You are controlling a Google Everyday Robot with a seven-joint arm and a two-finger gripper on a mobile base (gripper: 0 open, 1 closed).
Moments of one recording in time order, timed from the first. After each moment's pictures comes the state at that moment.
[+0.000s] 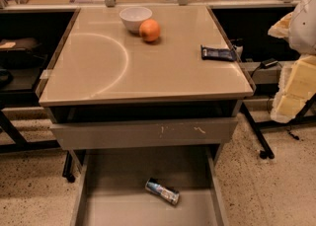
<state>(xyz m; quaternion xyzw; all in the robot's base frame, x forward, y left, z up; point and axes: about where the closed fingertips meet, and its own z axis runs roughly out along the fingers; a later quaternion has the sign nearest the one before) 0.438 -0.217 0.976 -0.60 0.78 -0.03 0.16</state>
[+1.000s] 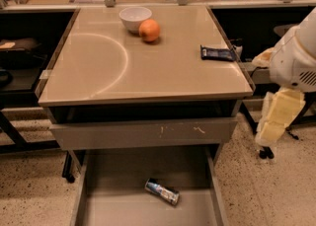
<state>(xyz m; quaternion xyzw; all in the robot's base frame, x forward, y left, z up) 0.433 -0.208 0.916 -0.61 0.78 0.01 0.15</state>
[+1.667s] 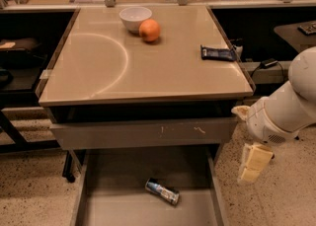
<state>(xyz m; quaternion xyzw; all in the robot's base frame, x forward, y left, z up) 0.425 -0.206 0.766 -0.63 0.75 0.06 0.16</state>
